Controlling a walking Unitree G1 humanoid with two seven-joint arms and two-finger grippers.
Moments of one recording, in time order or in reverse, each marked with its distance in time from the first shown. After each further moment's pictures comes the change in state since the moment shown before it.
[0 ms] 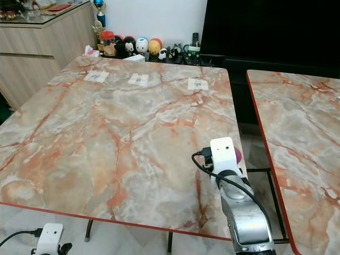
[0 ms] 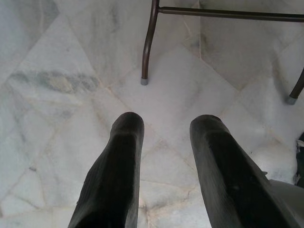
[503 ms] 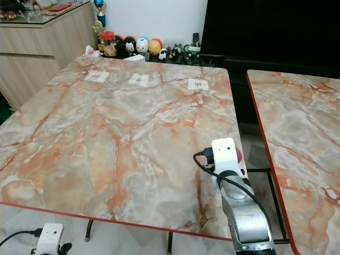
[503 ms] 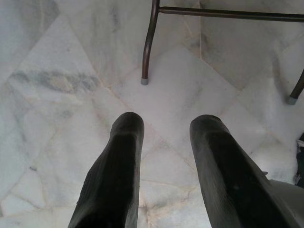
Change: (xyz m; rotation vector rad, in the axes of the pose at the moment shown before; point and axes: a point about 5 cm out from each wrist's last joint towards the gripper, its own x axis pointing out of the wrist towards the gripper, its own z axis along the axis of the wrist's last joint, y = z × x) left arm 0.000 0.000 0.000 0.000 0.000 0.002; right arm 0.003 -0.002 -0.003 0.007 0.007 -0.011
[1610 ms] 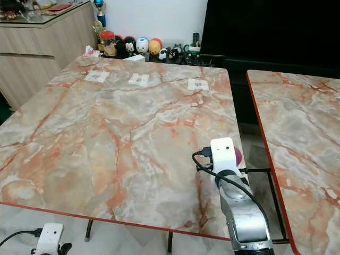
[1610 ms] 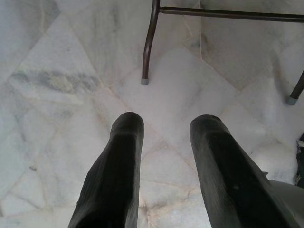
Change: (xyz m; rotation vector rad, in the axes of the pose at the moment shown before) left arm 0.000 0.000 0.000 -0.001 0.000 0.001; right arm 0.001 0.004 0.002 0.020 -0.012 0.014
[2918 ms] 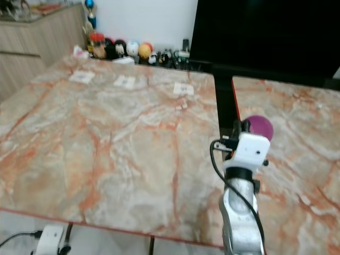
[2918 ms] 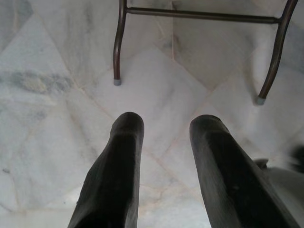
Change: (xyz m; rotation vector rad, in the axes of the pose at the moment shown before) left arm -0.002 0.004 -0.005 0.031 0.016 0.013; right arm -0.024 -0.014 0.036 0.217 -0.649 -0.289
